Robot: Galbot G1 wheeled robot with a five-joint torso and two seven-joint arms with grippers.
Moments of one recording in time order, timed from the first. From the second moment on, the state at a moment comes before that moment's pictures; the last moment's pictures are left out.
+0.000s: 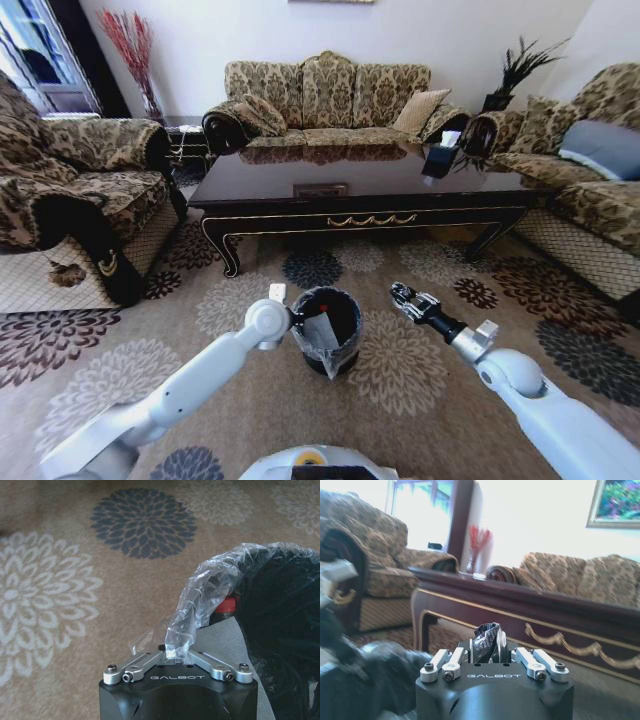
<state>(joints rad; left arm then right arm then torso) 0.53 -1.11 0.35 -1.82 -1.63 0.71 -1.13 -1.44 0.71 0.60 1.94 0.63 0.16 -0.37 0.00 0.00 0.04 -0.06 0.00</state>
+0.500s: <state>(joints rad) 0.40 -1.28 0.48 -1.74 -1.63 0.70 -1.17 -1.56 0.77 0.61 2.10 0.57 0.15 -0.36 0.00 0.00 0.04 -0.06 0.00</state>
